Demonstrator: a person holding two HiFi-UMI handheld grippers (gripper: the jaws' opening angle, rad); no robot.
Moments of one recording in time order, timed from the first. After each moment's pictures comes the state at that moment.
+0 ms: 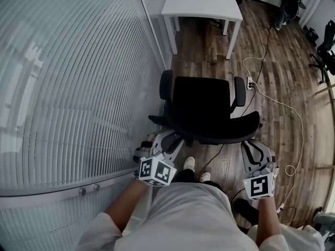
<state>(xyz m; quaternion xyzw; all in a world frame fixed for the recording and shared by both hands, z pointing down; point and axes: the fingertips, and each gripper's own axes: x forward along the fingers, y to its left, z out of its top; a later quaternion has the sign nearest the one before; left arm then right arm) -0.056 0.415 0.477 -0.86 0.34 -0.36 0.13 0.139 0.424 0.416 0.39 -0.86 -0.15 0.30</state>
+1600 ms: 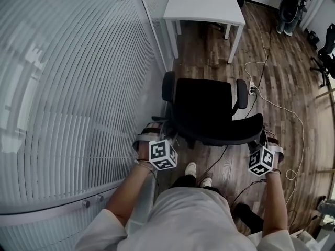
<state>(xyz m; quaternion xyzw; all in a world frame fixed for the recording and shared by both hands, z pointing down) -0.102 0.330 0.559 -0.78 0.28 -0.54 0.16 0.186 0.328 0.550 0.30 -0.77 -0.16 0.54</state>
